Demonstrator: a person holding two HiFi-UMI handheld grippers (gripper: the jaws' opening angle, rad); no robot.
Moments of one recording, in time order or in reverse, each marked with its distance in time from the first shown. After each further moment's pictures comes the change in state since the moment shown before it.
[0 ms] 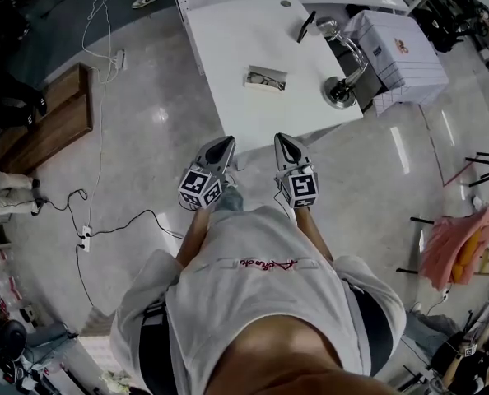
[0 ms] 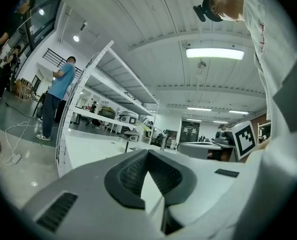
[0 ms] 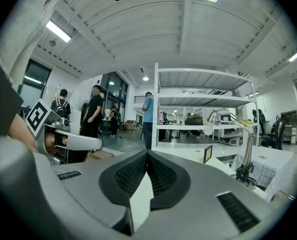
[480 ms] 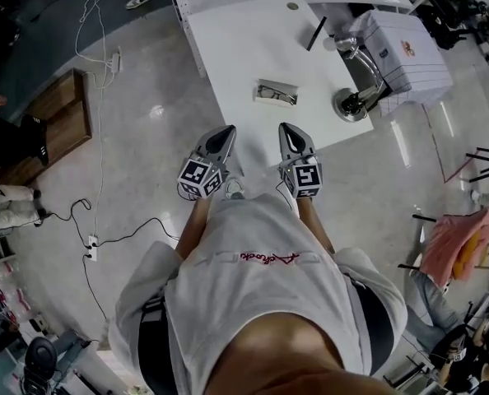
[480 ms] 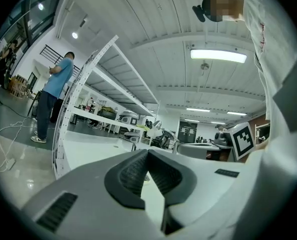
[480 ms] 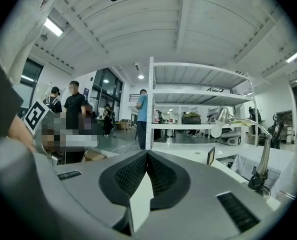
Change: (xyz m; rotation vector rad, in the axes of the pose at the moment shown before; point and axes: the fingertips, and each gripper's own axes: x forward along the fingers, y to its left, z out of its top) left arm 0.051 0.094 0.031 -0.005 0.006 -0.046; right arm 0.103 -0.024 0.010 0.015 0.016 -0.059
